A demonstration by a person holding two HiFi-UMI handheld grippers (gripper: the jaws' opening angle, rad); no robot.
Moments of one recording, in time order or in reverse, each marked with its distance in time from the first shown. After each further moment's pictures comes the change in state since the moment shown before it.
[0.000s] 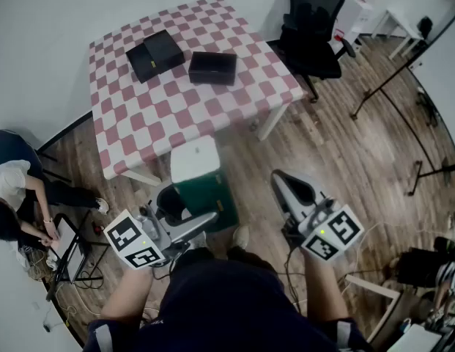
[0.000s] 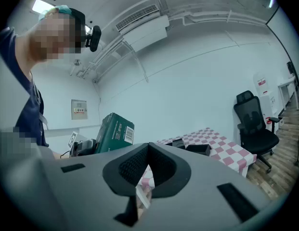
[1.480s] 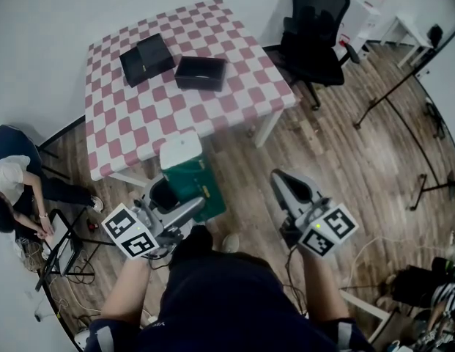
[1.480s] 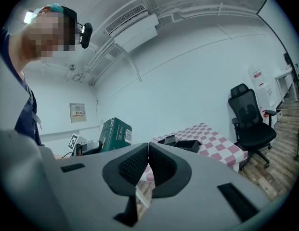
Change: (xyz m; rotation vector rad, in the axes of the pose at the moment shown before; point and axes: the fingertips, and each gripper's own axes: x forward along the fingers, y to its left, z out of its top) left arm 0.078 0.036 -0.035 -0.025 -0.011 0.152; right arm -0.036 -0.107 -0.012 0.061 0.021 0.006
